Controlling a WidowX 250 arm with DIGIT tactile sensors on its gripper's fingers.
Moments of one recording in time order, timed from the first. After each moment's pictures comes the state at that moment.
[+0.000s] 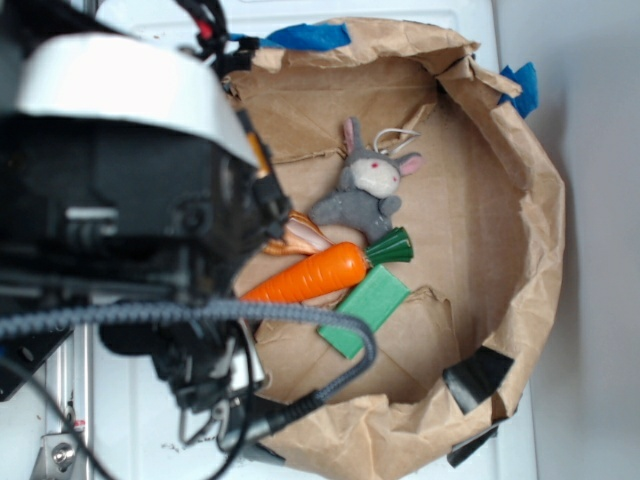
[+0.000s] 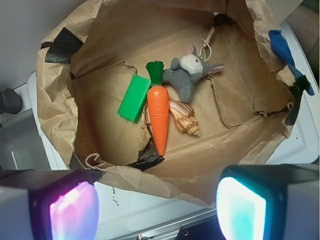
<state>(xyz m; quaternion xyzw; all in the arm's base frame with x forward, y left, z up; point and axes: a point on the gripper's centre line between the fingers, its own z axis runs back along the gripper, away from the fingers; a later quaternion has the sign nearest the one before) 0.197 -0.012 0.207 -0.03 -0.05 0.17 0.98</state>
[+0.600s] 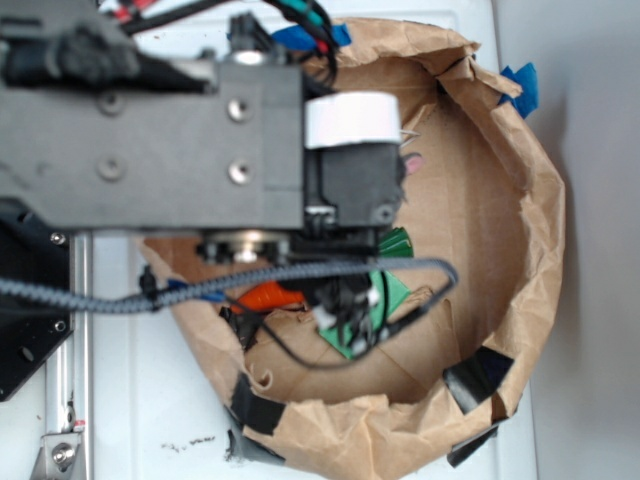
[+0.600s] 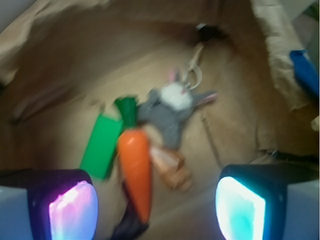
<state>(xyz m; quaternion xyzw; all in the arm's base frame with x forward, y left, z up) 0.245 0.018 0.139 0.04 -0.08 0.24 0.97</state>
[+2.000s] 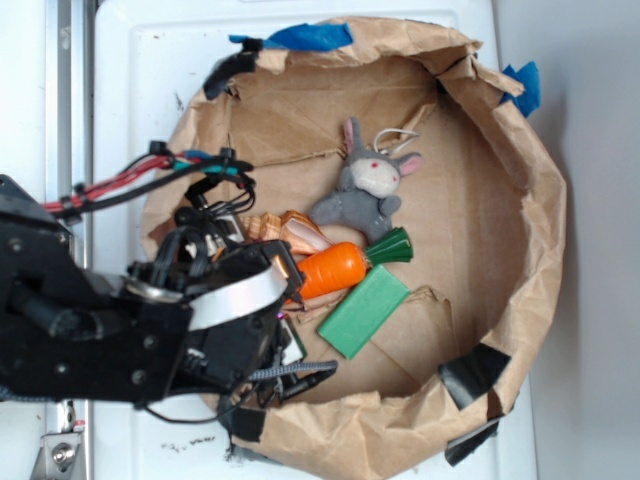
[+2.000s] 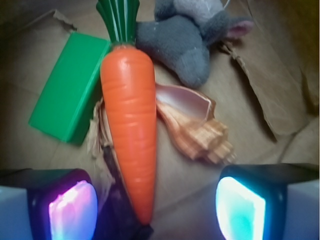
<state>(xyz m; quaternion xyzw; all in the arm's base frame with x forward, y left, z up) 0.212 -0.012 0.065 0.06 -0.12 0.21 0.97</state>
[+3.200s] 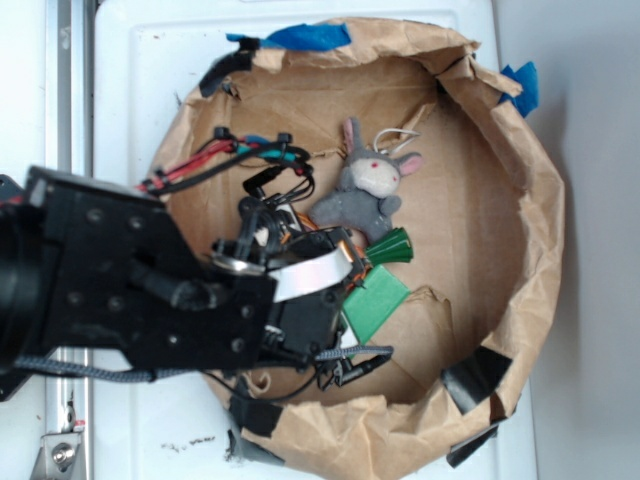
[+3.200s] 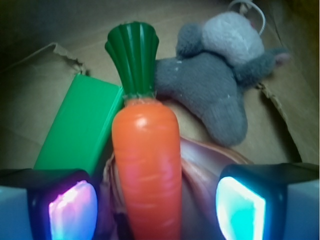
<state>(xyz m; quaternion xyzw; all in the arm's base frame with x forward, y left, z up) 0.246 -0.004 0.056 0.05 -0.13 0.21 0.97</state>
